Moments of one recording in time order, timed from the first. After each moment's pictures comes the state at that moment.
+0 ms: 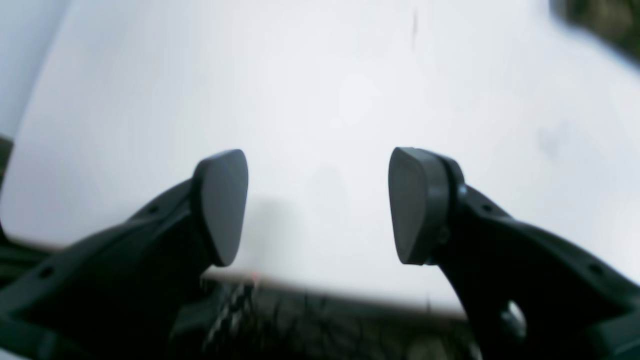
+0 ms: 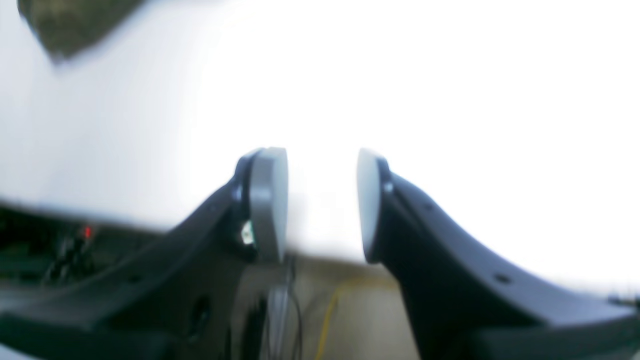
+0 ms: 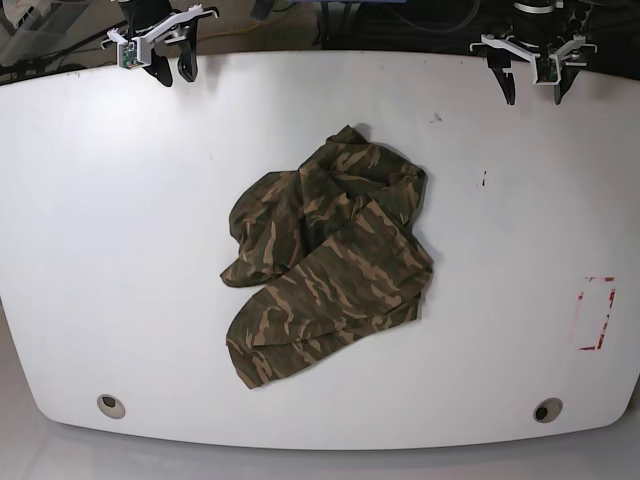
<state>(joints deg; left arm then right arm) 52.1 -4.4 -15.9 114.9 -0.2 0.0 3.8 -54.0 13.6 14.2 110.6 20.4 18.0 -4.0</state>
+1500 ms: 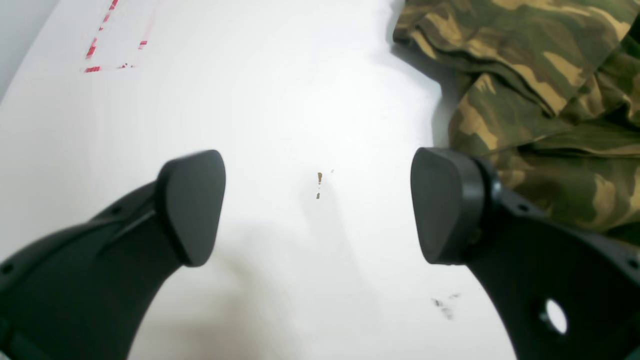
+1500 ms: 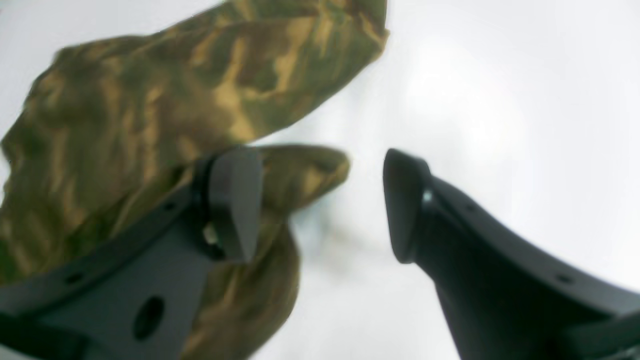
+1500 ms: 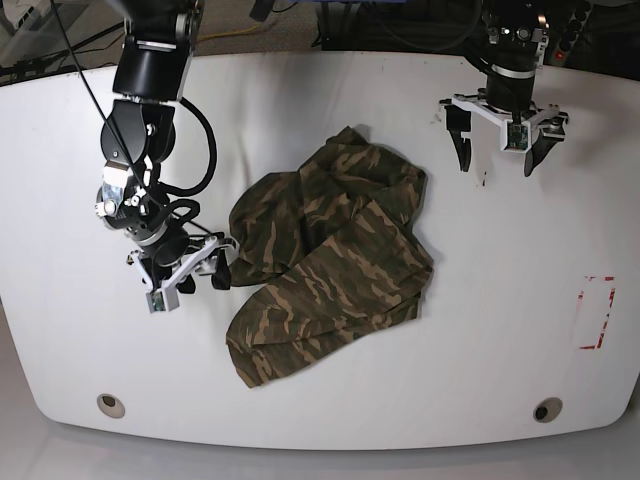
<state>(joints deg) 36.9 -7.0 -7.5 113.7 0.1 -2.9 11.1 13.8 8.2 12.8 81.6 20.2 24.7 -45.5</state>
